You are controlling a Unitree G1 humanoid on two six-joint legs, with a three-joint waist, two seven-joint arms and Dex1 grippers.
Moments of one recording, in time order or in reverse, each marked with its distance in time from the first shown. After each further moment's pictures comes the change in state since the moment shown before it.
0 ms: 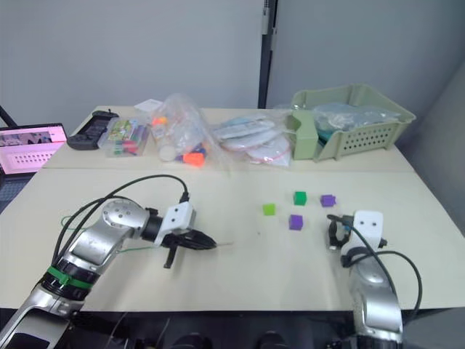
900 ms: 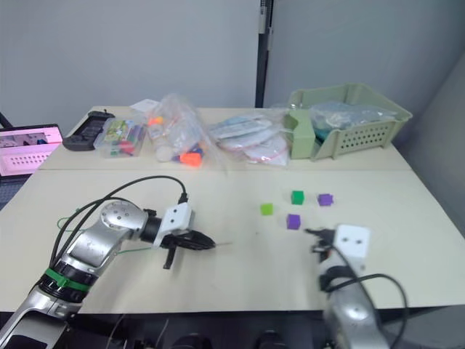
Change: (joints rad) left arm 0.006 0.005 -0.001 -0.005 -0.005 0.000 0.019; right arm 0.344 0.198 0.313 -0.687 -0.001 0.200 -0.123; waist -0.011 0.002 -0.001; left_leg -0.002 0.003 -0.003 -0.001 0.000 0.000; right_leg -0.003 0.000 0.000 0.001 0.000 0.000
